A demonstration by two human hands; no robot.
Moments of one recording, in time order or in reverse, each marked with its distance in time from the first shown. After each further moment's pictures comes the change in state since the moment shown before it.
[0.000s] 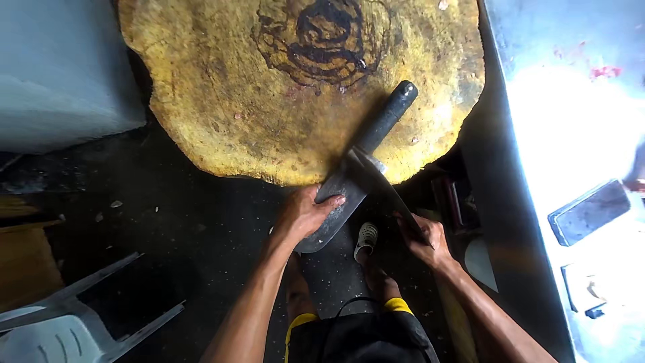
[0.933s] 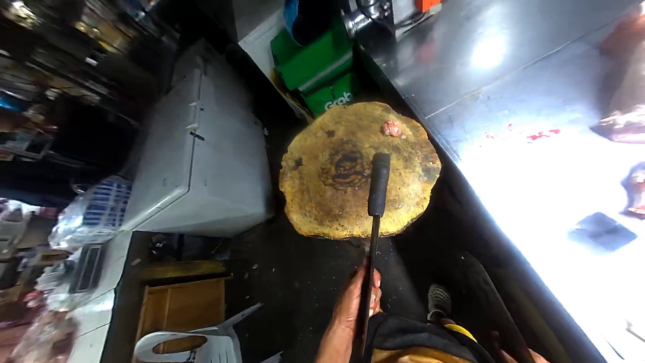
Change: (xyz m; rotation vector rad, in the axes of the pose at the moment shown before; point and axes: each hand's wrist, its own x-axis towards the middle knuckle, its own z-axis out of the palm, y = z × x) left_hand -0.204 0.163 0.027 -1.213 -0.161 0.049; right_hand -0.206 0.047 -0.114 0.246 -0.152 0.669
